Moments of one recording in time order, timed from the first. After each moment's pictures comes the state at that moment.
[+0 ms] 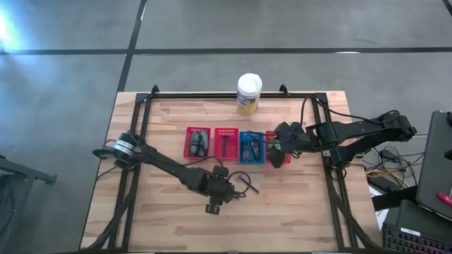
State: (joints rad) left arm -0.34 1.94 1.31 -0.46 -0.14 -0.09; right arm 0.15 1.20 1.08 -0.86 0.38 0.80
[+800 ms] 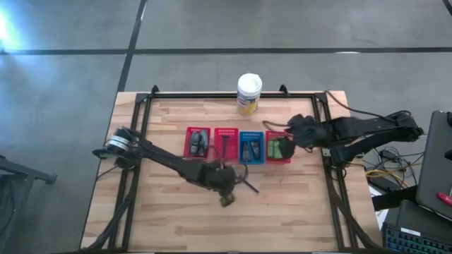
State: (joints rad) left arm -0.29 1.87 1.31 -0.42 -0.17 -0.71; right arm 0.15 1.06 1.08 -0.96 0.50 0.86
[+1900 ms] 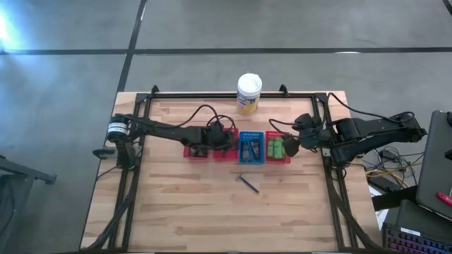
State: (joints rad) left arm 0.06 1.80 1.23 -0.40 -0.35 -1.28; right arm 0.15 0.97 0.99 -0.99 0.58 0.92
